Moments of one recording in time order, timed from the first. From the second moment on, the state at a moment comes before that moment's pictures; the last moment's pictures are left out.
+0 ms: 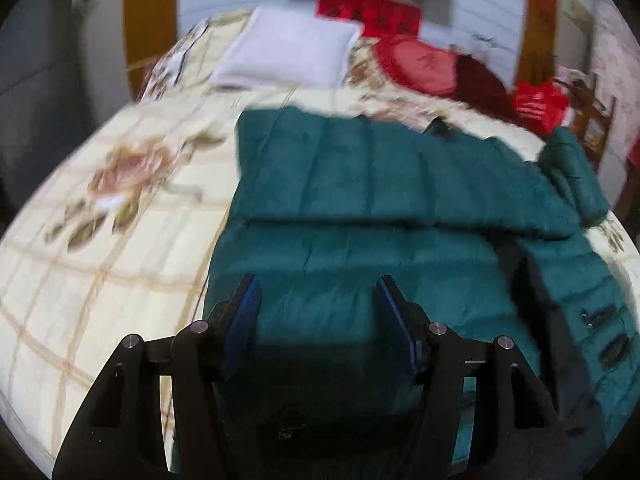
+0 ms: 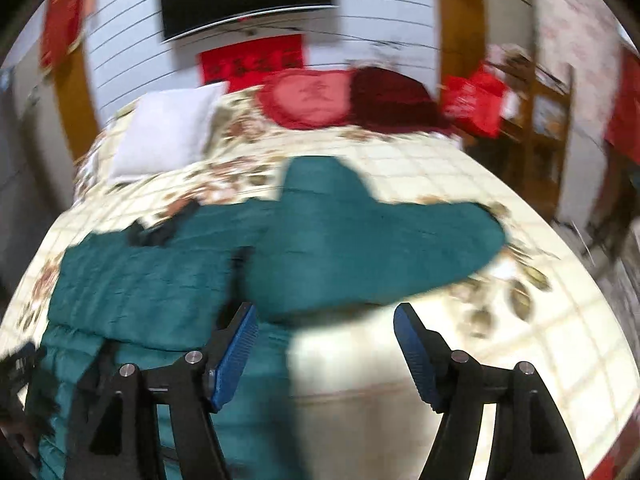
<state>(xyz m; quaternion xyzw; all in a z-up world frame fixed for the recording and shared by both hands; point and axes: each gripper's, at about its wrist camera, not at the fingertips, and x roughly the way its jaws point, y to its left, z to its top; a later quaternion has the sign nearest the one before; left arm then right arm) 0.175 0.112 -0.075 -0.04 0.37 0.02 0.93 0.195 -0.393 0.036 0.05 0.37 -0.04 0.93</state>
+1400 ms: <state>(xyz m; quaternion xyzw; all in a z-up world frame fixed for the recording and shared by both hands) 0.176 0.152 -0.084 -0.16 0.38 0.06 0.91 0.215 -0.606 0.081 0.16 0.29 -0.20 0.92</state>
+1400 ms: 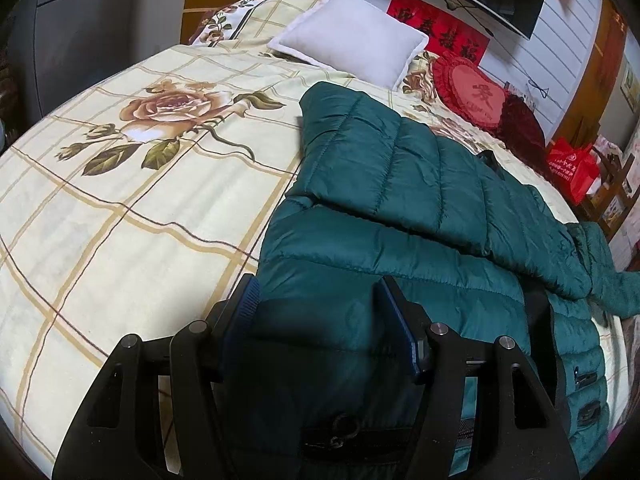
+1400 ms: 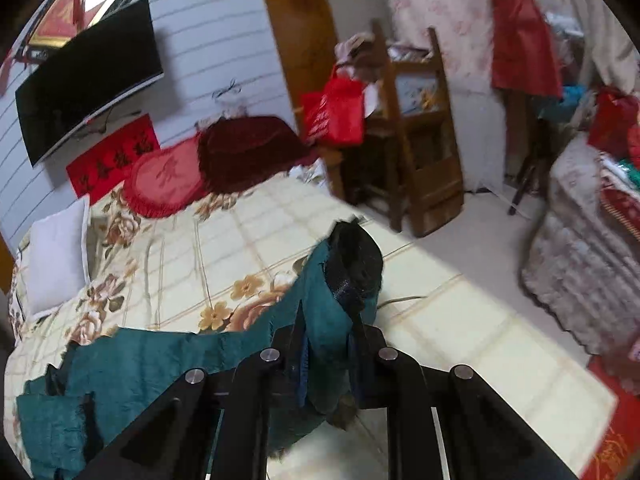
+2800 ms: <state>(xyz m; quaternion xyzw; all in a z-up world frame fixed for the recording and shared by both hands) 0.188 0.147 -0.091 -0.14 0.42 0.06 0.90 0.180 -0.188 -0.015 0.02 0.37 0.12 0.92</state>
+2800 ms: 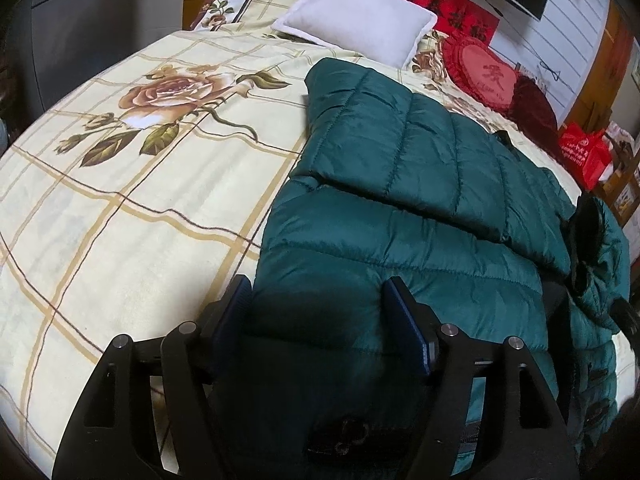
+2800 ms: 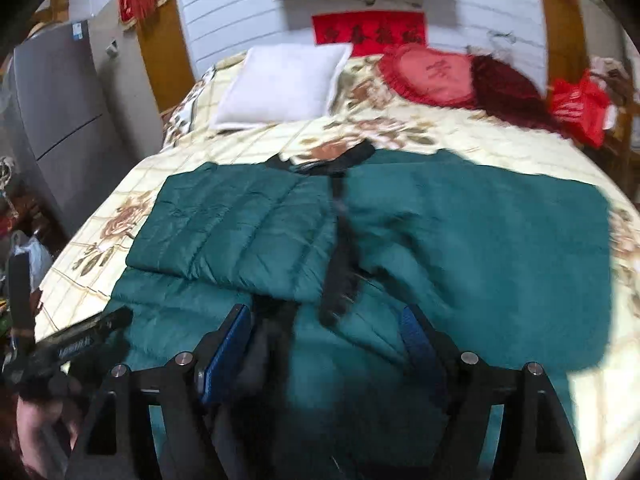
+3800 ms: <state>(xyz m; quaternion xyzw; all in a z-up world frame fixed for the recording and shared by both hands) 0.206 0.041 -0.002 -0.14 0.37 -0.06 0.91 0.120 -0.304 -0.032 0.08 0.42 -0.08 0.90</state>
